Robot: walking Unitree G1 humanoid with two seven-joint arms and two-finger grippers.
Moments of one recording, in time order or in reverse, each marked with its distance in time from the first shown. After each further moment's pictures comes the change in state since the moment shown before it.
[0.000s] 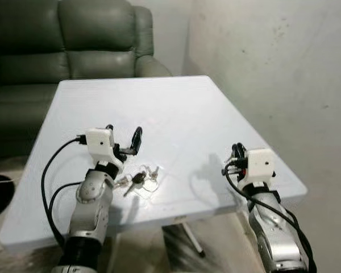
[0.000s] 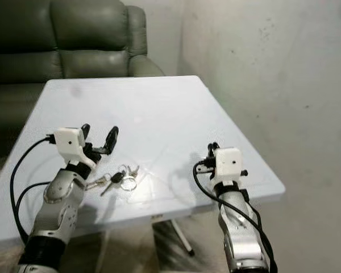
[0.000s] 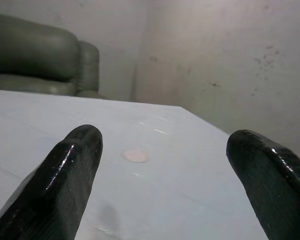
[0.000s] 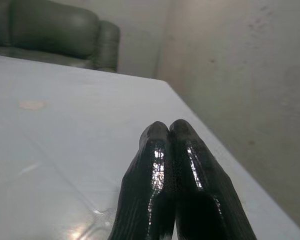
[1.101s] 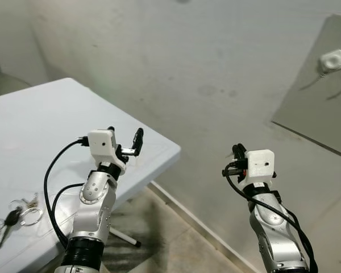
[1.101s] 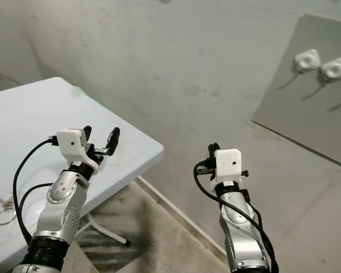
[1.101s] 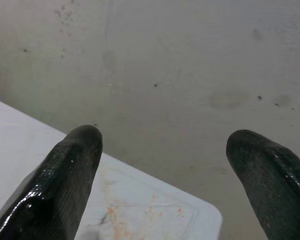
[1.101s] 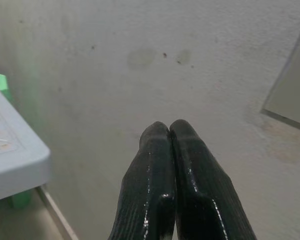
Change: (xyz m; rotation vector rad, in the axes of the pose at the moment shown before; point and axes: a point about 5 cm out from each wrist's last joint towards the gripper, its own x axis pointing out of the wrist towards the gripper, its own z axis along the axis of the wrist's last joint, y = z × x) left arm 0.001 -0.006 -0.003 0.001 0.013 0.006; right arm -0.001 -0.006 -0.003 -0.018 0.016 -0.010
